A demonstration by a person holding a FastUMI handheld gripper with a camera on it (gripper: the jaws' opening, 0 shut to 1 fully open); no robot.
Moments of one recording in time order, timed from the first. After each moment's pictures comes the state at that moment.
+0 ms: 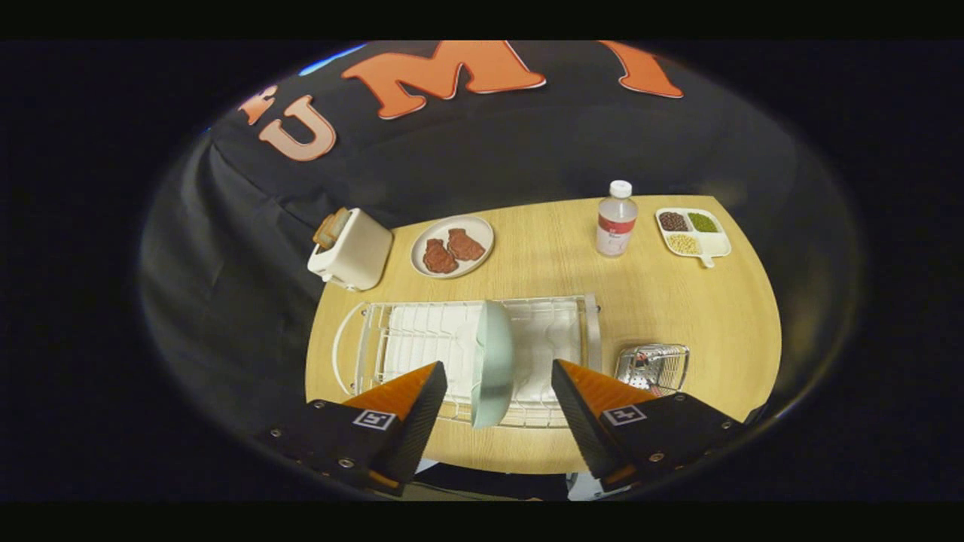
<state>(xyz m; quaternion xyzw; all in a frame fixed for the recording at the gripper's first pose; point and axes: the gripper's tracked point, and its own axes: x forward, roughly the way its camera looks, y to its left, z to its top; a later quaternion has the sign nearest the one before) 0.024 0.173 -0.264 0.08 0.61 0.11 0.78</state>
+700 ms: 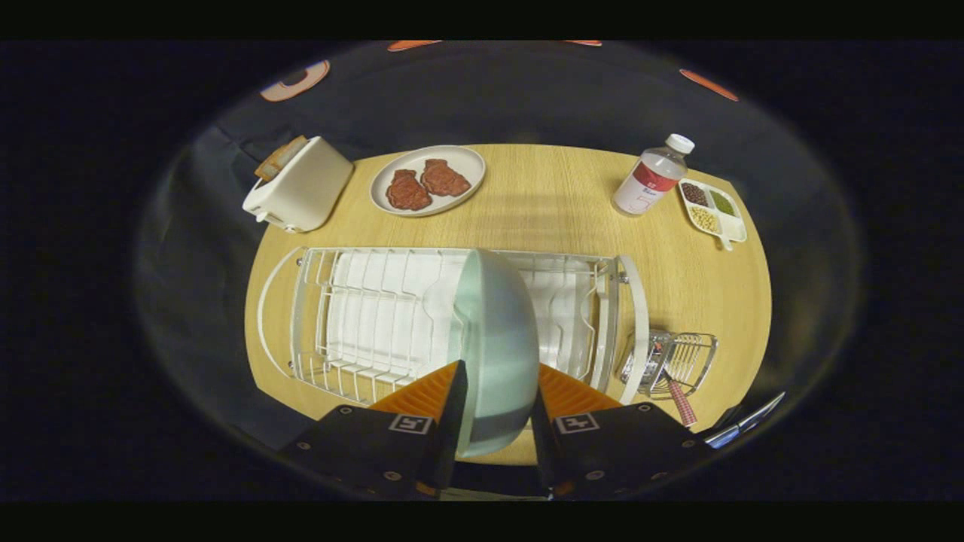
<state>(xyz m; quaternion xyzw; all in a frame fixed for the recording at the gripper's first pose) -0.004 0.200 -0.350 -0.04 0.70 0.07 0.71</state>
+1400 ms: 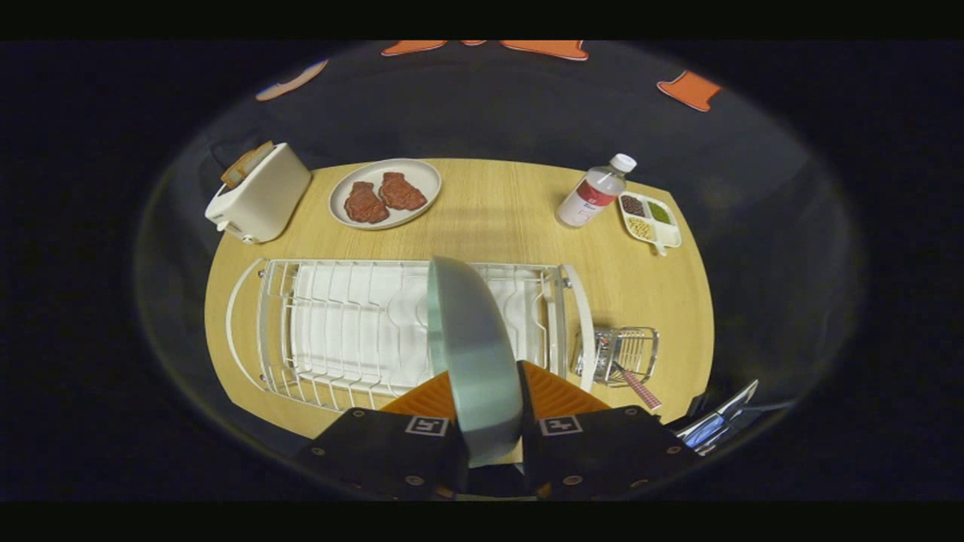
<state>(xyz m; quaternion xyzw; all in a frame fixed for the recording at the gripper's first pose) 0.012 0.179 -0.304 -0.10 0.66 -0.02 0.75</state>
